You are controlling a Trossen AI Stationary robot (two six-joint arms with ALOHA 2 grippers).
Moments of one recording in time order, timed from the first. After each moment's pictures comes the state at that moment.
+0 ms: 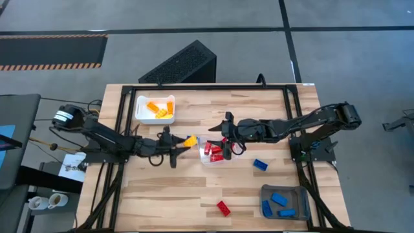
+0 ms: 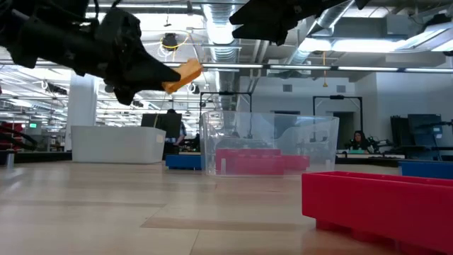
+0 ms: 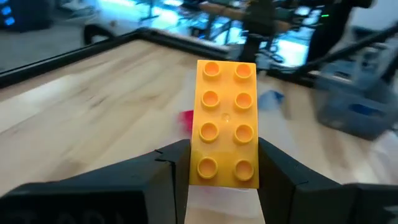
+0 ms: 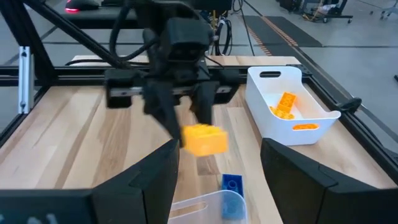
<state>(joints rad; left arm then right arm) -0.25 1.32 0.30 0.77 -0.47 -0.32 0.10 1.44 0.96 0.18 0.21 0.02</state>
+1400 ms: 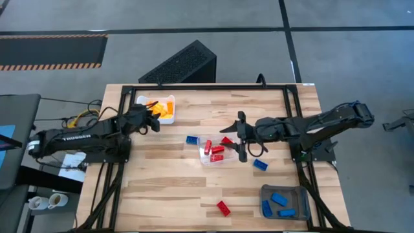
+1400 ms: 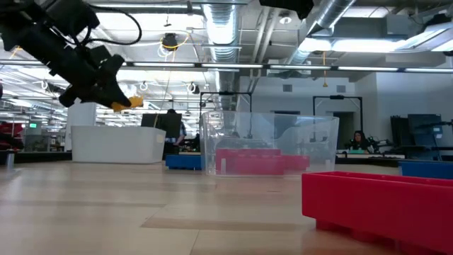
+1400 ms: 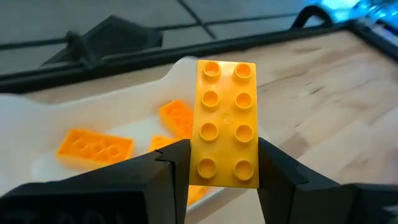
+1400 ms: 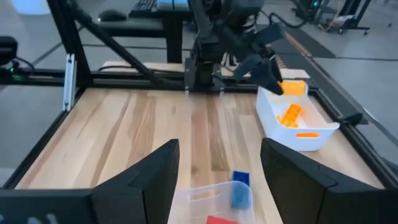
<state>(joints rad) 0.31 0.59 0.30 -0.28 -0.49 -0.59 0.18 1.23 0.96 -0.01 0.21 0.01</state>
